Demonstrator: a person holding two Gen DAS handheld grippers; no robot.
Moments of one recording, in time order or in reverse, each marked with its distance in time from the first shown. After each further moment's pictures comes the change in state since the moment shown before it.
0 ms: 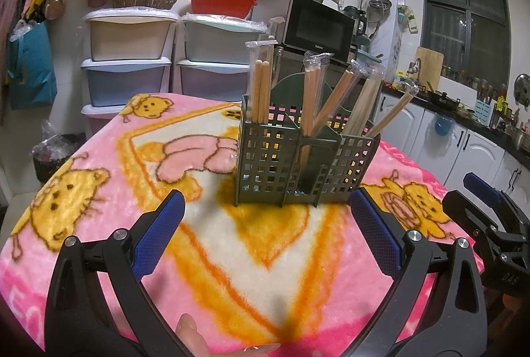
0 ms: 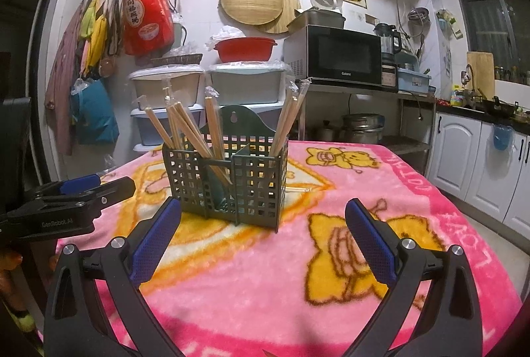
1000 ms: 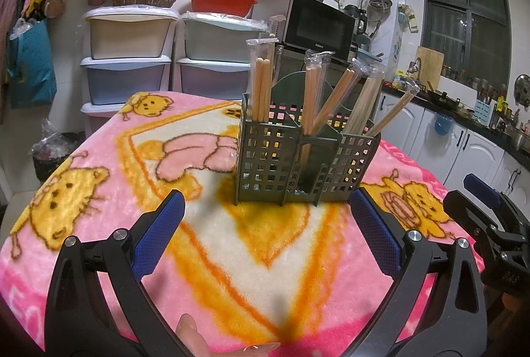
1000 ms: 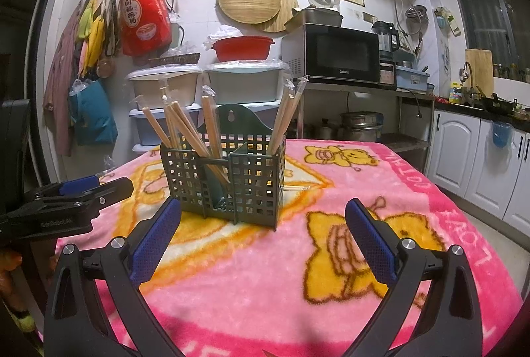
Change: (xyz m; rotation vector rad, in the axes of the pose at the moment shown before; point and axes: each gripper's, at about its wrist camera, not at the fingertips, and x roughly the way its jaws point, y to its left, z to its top) left arm 0.000 0.000 0.000 0.000 0.002 -0.002; right arm 0.000 -0.003 -0.003 0.001 0.002 -0.005
